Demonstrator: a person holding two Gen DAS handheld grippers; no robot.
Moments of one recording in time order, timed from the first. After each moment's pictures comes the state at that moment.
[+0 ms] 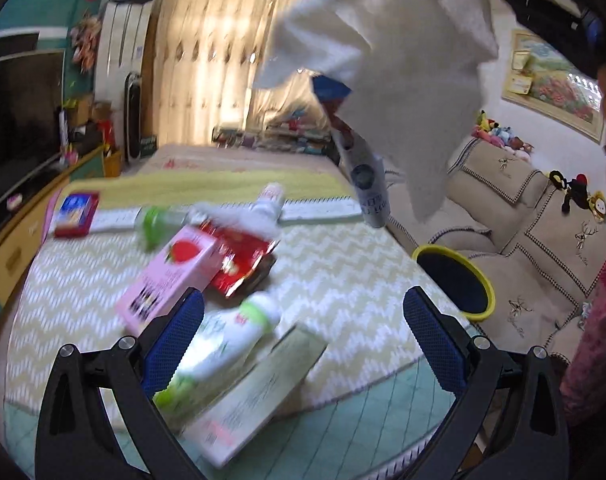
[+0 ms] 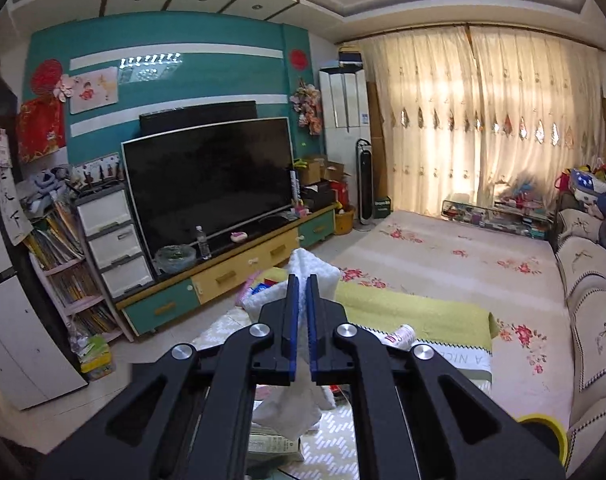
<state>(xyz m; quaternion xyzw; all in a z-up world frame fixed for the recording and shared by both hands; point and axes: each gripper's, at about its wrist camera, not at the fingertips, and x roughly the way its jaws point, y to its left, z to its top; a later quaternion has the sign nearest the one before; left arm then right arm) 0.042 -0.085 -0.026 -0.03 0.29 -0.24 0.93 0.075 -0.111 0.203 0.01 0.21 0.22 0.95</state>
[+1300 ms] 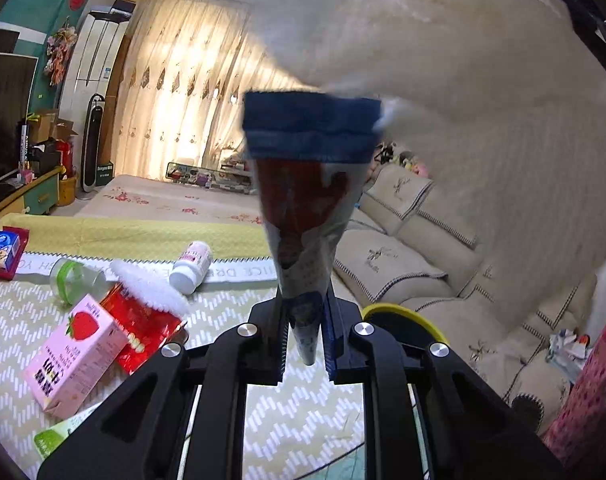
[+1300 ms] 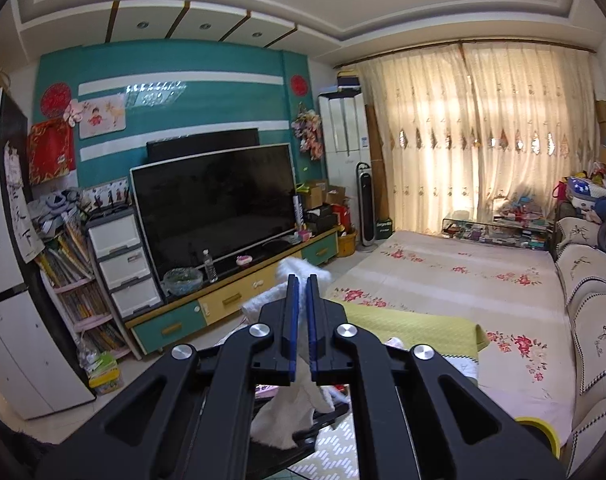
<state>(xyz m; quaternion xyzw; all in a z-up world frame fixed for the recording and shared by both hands) 0.084 -0.138 -0.025 -0.08 0.22 -0.32 0.92 0.029 -0.158 0.235 0.03 0.16 0.22 0.96</state>
